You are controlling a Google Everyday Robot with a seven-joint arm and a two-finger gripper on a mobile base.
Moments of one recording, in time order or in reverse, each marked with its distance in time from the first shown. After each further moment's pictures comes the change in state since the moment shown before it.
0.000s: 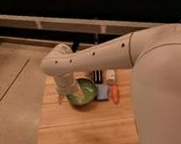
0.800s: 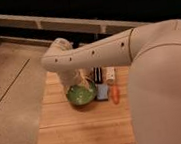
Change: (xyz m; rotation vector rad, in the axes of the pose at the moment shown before) arm -0.071 -0.049 -0.035 0.169 -0.229 -0.039
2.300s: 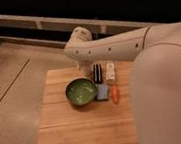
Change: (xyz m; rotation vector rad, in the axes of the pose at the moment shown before) arm -0.107 -0.081 0.032 0.002 -0.239 -0.019
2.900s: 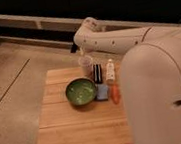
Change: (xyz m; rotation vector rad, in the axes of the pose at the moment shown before) arm -0.079 -0.035 0.025 -0.029 -0.139 -0.028
